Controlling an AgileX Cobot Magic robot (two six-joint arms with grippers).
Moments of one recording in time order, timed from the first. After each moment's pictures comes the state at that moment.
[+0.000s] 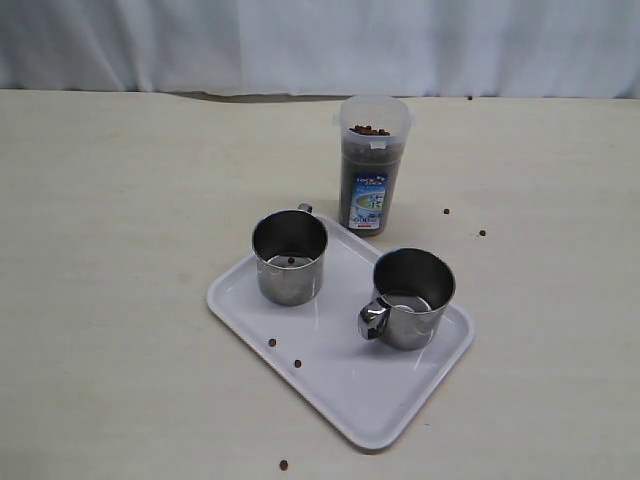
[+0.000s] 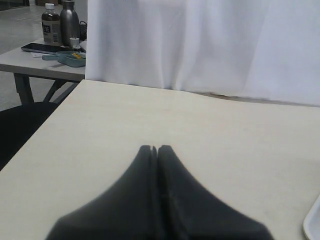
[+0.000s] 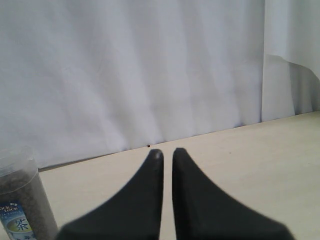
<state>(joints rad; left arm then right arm) 0.07 0.00 0.00 -0.07 0.25 0.00 0.09 0.00 0.00 -1.08 0.10 1.22</state>
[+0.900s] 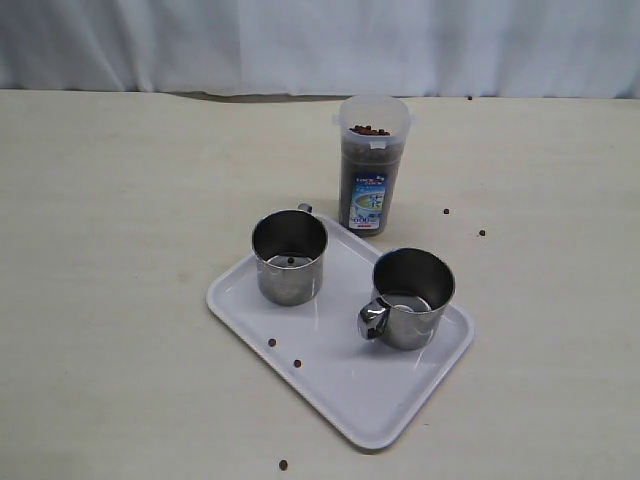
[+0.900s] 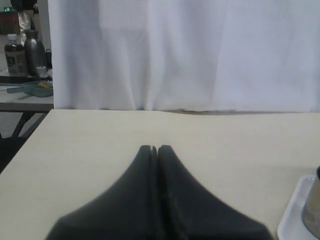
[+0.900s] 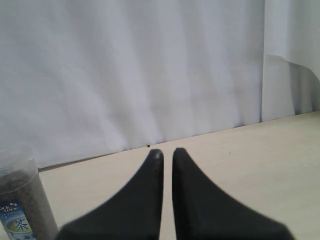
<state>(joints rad) -0.06 0.00 0.00 -0.02 0.17 0.00 0.09 0.00 0.00 -1.08 0.10 1.22</state>
